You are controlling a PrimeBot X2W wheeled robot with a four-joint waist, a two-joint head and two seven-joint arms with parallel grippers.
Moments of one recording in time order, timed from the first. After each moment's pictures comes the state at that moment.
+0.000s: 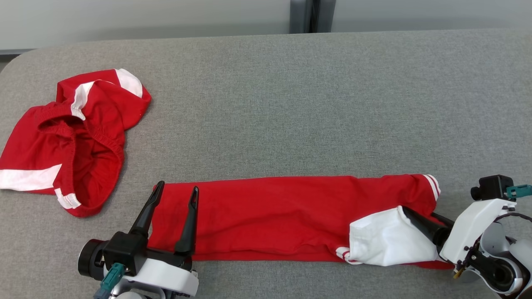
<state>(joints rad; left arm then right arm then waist) -0.05 0.05 -0.14 0.13 -0.14 -0.09 -0.26 -0.42 -0.57 0.75 0.42 1.34 0.13 0.20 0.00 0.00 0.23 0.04</state>
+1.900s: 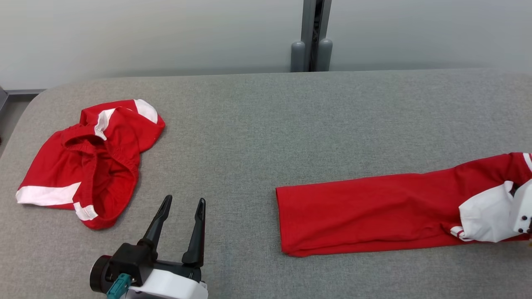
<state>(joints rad) -0.01 0.05 -0.20 0.13 -0.24 -0.03 -0.26 -0.78 -0.55 0.96 1.17 1.12 0.13 0.04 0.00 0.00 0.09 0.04</state>
